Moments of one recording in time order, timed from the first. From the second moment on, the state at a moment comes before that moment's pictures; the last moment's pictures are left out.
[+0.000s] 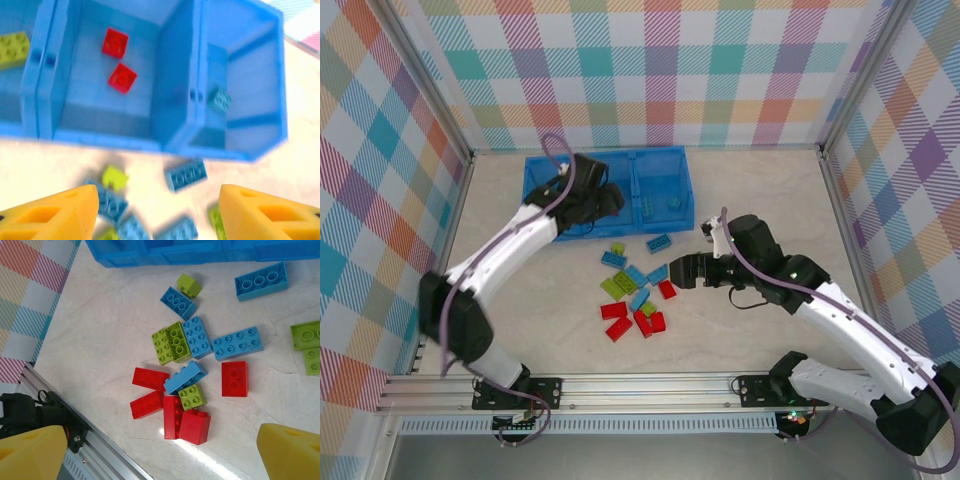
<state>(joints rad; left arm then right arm) -0.54 1.51 1.38 -0.70 -0.14 -0.81 0.70 0.99 0.95 -0.69 -0.28 0.53</state>
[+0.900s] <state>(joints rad) -0.68 1.59 0.91 -0.55 -0.02 -1.06 0.70 1.00 0.91 -0.66 -0.30 0.55</state>
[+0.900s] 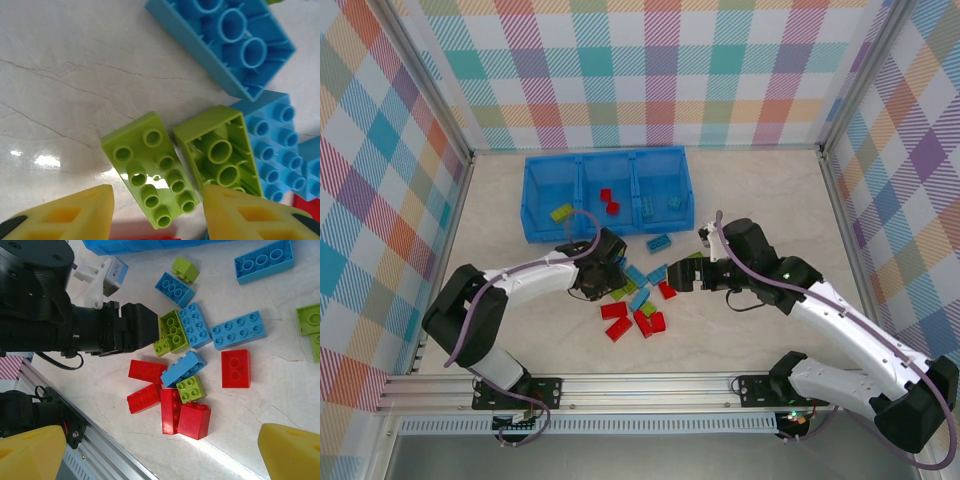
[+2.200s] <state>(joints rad) -0.64 1.51 0.82 -0.61 -0.08 -0.91 0.70 0.97 0.90 -0.66 -0.30 0.58</state>
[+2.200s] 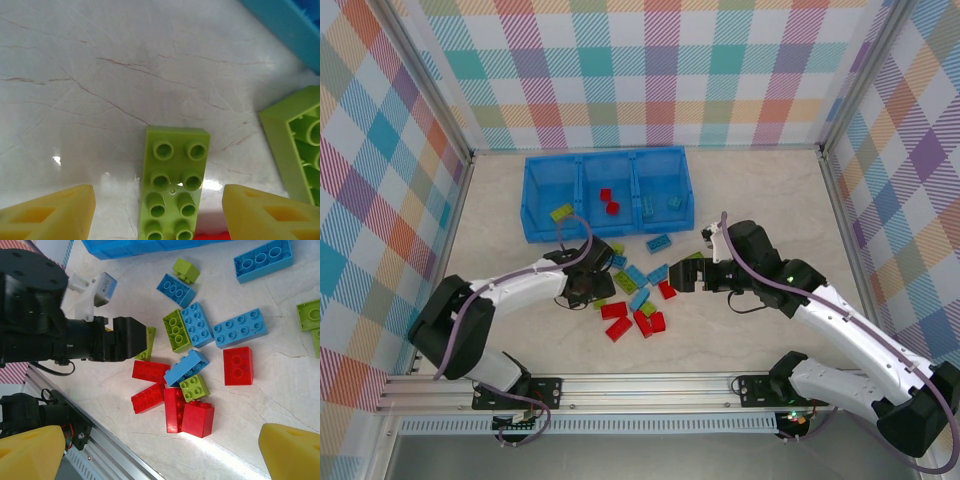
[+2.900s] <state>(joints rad) -0.62 1.52 0.90 -0.74 -0.13 -0.83 0.83 1.15 0.96 -0.78 -0.28 0.50</state>
